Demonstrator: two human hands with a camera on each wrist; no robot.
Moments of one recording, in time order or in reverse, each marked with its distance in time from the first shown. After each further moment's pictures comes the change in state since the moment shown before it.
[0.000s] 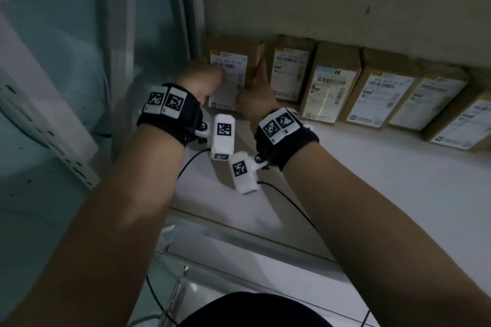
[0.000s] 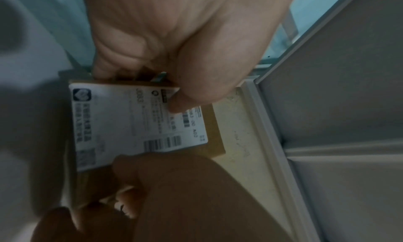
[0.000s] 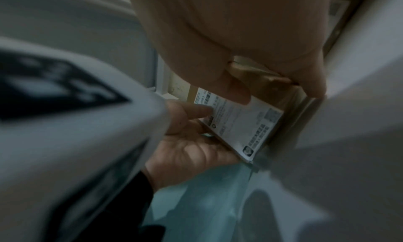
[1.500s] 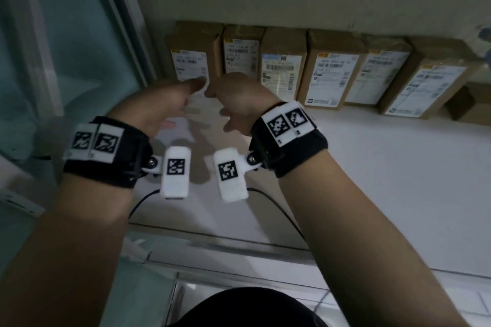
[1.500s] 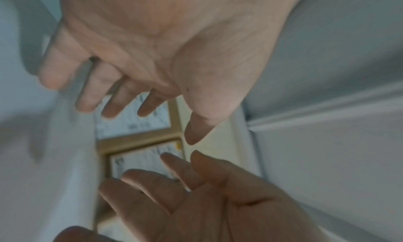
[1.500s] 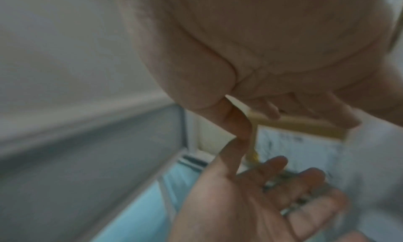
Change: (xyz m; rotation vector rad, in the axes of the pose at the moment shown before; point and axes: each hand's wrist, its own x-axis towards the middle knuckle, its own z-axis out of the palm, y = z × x) left_hand -0.067 0.012 0.033 0.076 -0.201 -0.053; right_hand -0.088 -0.034 -0.090 -0.050 -0.153 0.127
